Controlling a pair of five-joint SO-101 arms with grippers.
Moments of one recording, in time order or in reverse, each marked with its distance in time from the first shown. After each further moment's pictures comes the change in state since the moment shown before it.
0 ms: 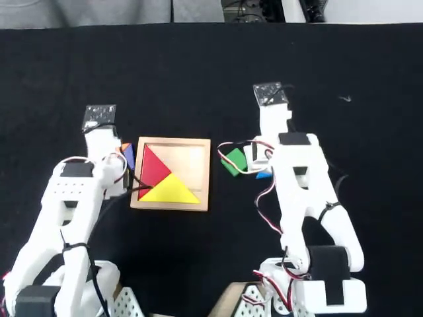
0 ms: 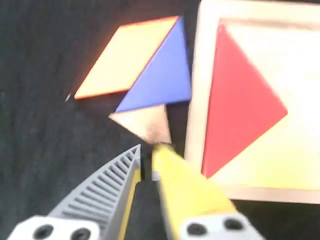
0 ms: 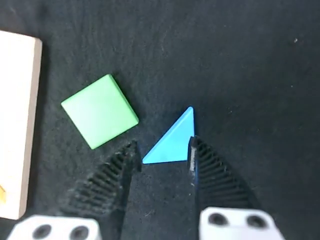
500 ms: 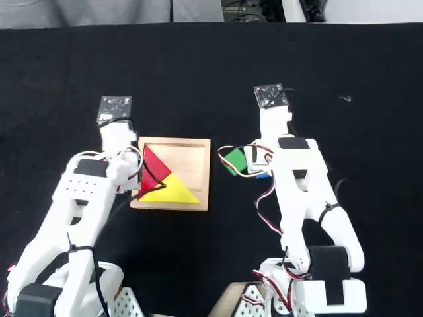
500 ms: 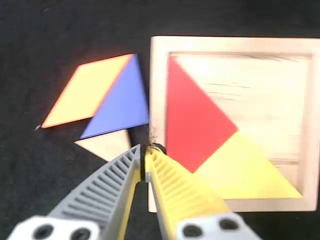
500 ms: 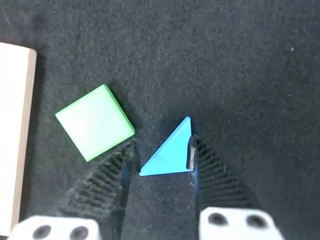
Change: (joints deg) left arm 7.2 0.4 -2.8 -2.2 4.0; right arm 0.1 -0.1 2.9 -5.7 0.0
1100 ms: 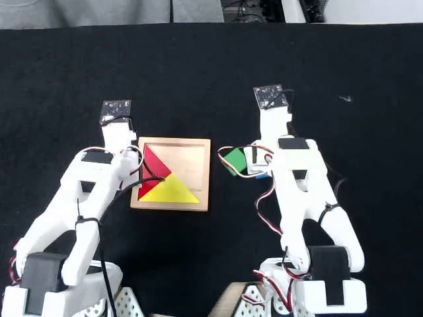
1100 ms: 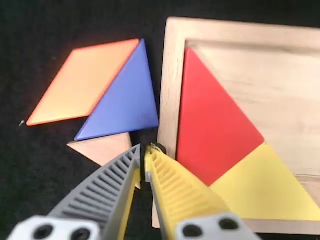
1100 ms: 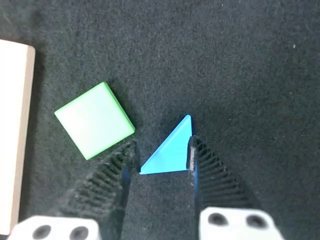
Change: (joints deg) left arm -1.7 13.3 -2.5 -4.9 2.1; right arm 0.0 0.0 0.4 0.0 0.0
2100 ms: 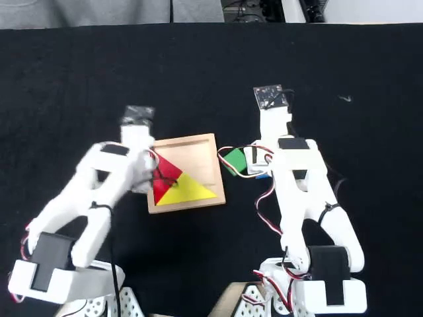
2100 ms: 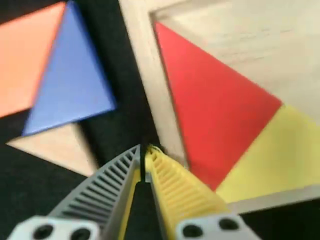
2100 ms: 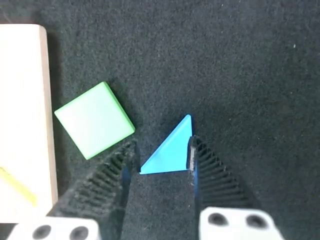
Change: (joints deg) left arm 4.3 8.4 -6.6 7.1 -1.7; right arm 0.0 0.0 0.0 0.0 0.0
